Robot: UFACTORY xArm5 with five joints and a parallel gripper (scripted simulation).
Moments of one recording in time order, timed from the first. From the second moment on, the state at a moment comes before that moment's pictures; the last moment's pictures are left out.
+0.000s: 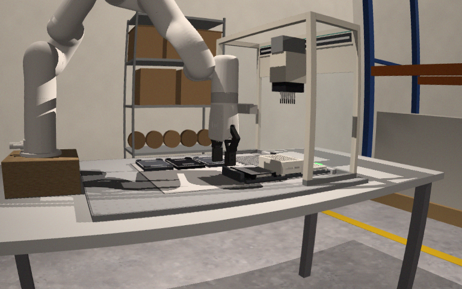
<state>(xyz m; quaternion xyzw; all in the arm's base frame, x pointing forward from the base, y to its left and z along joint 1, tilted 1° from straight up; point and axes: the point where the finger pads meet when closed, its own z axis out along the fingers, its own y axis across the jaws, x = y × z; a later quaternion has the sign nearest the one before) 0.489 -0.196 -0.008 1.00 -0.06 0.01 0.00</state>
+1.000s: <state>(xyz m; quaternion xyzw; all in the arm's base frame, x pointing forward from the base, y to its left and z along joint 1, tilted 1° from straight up) 0.487 -0.196 0.036 1.00 -0.06 0.01 0.00</state>
